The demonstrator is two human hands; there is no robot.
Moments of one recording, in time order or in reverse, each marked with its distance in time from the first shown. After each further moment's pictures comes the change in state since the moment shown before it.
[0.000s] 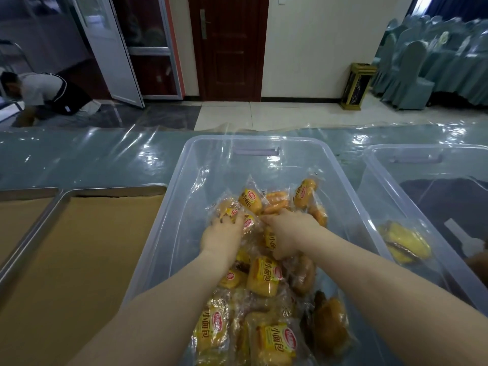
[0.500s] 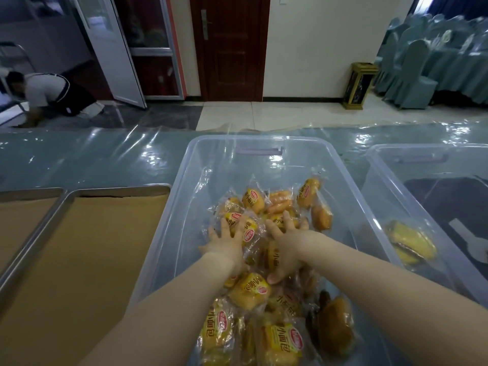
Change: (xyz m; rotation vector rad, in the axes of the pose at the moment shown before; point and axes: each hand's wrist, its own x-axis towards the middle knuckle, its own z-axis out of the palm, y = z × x) left_hand -0.004 -0.002 0.013 -0.202 -0.312 -0.080; right_hand -0.001 -0.012 0.019 0.110 -0.338 0.118
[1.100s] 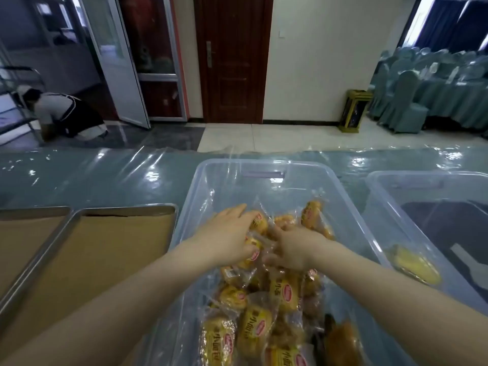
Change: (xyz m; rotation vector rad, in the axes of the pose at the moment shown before) left_hand -0.041 -0.015 -0.087 0.015 0.331 0.431; right_hand -0.033 0.002 -0.036 0.063 0.302 -0.170
